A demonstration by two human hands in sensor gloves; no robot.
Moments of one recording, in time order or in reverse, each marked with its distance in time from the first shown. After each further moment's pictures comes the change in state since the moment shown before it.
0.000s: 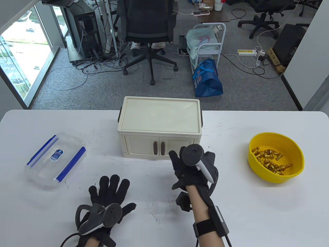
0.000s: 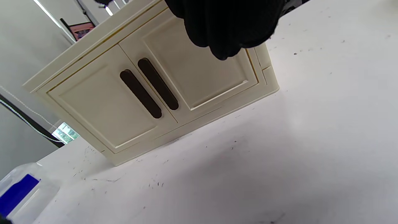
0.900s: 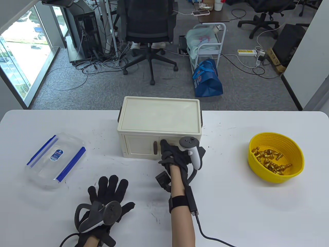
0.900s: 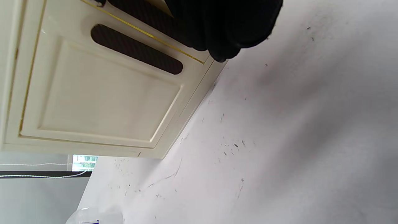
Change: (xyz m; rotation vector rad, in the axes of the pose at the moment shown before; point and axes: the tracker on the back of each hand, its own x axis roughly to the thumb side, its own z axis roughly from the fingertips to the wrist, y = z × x) left_hand -0.004 -0.002 -0.003 -0.046 0.024 0.004; right_hand -0.002 0.056 -0.073 0.224 0.201 -0.510
